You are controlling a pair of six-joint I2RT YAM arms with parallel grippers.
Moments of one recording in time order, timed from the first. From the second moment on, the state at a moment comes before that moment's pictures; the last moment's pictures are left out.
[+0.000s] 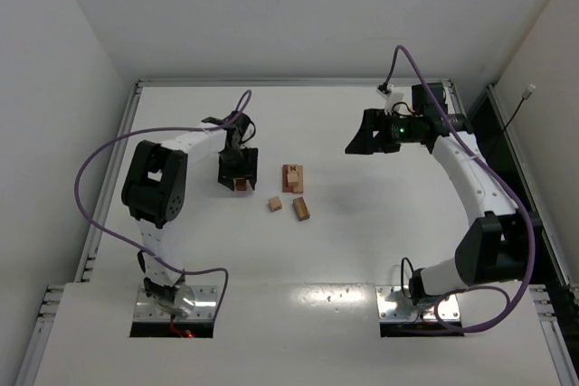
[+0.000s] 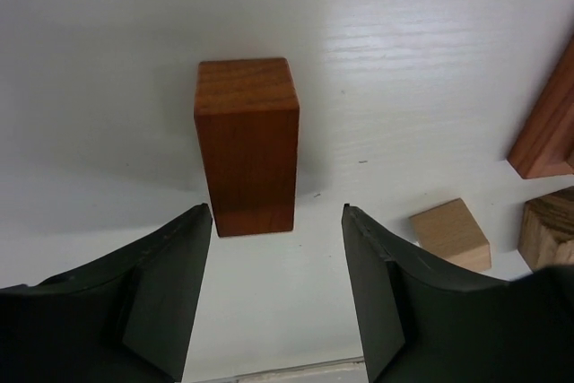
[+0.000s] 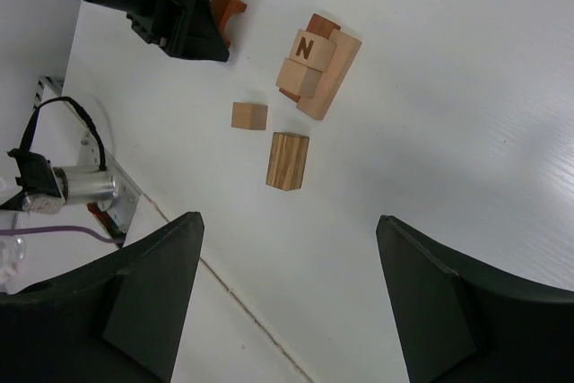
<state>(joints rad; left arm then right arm) -0.32 1.97 1.37 -0.81 0.11 -0.36 0.07 1.46 1.25 -0.67 -0.72 0.05</state>
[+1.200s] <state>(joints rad) -0.45 1.33 0.68 -0.05 -0.23 -0.32 0.08 1.42 1.20 -0.64 -0.73 0.04</state>
